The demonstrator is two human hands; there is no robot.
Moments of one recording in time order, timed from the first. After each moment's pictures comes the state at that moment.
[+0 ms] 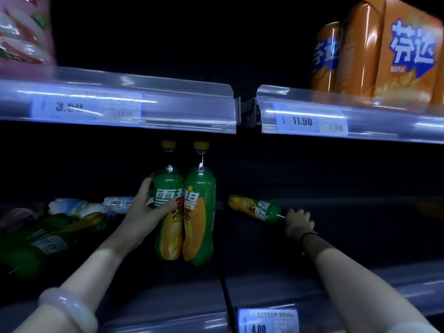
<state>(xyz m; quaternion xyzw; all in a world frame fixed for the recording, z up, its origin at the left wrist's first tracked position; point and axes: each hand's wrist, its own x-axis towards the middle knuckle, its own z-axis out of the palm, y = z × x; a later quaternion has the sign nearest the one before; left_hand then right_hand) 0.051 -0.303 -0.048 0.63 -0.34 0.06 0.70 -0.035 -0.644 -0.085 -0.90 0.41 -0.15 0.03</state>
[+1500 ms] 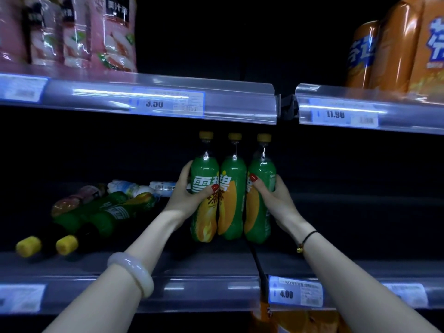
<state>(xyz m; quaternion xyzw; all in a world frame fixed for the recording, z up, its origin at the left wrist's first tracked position) 0.017 -0.285 -0.043 0.63 -0.32 0.08 0.70 -0.062 -0.478 -0.037 -0.71 0.00 -0.32 0.62</state>
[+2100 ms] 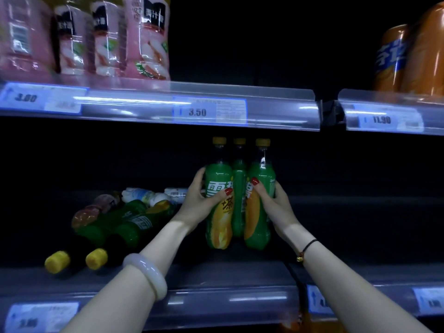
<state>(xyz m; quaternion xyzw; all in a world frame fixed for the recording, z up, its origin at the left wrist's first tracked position) 0.046 -0.258 -0.040 0.63 -0.35 0.04 0.69 -0.028 -0.425 -0.047 -0.68 0.00 -0.32 0.66</state>
